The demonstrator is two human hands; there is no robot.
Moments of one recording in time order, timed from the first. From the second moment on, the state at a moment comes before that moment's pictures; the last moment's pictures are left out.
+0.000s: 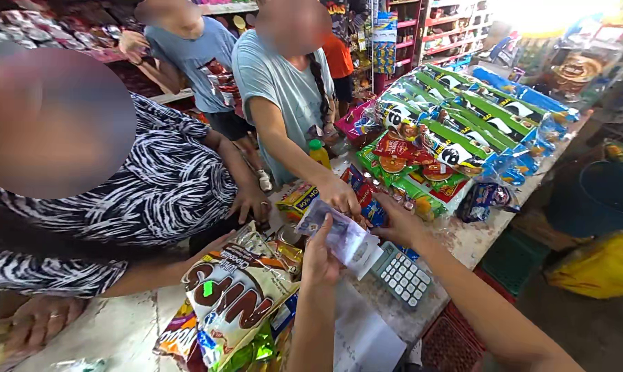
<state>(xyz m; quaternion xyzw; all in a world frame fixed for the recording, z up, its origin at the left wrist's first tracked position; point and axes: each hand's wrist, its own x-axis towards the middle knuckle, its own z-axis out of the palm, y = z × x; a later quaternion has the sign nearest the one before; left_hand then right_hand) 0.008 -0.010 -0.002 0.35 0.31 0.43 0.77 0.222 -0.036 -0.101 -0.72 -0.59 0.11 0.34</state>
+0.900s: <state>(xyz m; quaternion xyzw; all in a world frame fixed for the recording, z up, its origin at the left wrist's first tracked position) -0.021 -0.015 -0.012 0.47 0.35 0.49 0.64 0.227 -0.192 -0.196 -0.77 -0.56 -0.03 0.30</state>
